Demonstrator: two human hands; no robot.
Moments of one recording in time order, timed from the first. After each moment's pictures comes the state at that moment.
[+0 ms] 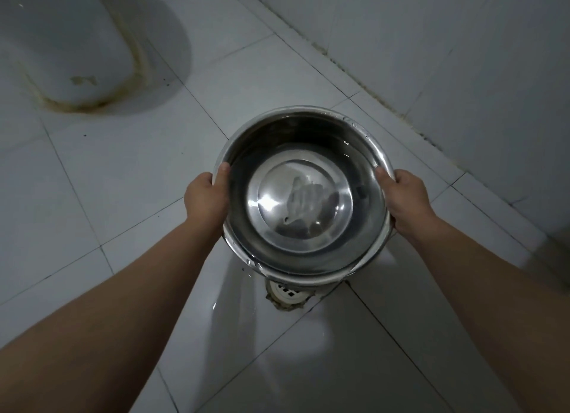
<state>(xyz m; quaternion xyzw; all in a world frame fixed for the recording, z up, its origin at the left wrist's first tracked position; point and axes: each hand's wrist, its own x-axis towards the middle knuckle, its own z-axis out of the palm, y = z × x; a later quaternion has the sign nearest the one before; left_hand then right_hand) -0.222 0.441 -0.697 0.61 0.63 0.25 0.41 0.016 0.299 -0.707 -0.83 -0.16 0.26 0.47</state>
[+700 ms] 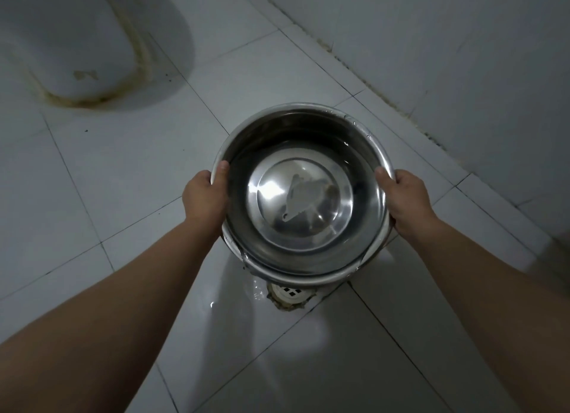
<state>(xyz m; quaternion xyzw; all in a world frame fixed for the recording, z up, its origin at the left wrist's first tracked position) -0.227 0.447 -0.709 0.62 0.63 0.26 0.39 0.015 0.300 -0.712 -0.82 -0.17 0.28 0.47</state>
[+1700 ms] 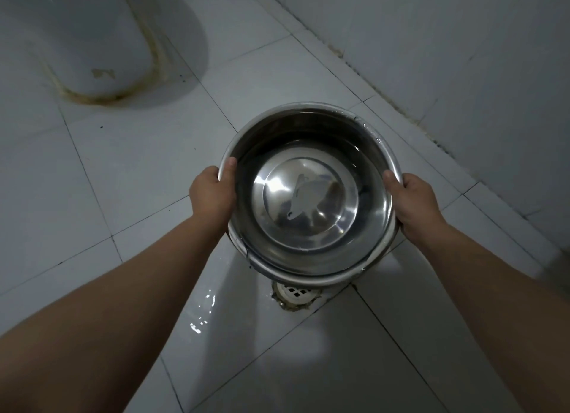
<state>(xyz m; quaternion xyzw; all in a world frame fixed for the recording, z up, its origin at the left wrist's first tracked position) -0.231 0.452 -0.706 0.63 0.63 0.27 0.37 0.012 0.302 -0.710 -0.82 -0.18 0.27 0.48</state>
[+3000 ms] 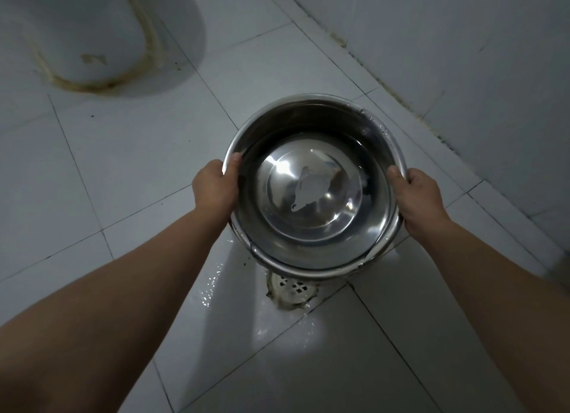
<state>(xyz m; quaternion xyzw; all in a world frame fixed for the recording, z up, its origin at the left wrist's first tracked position) -0.218 0.456 -0.722 0.66 0.62 0.25 0.35 0.023 0.303 -0.714 -0.84 -0.21 0.24 0.44</state>
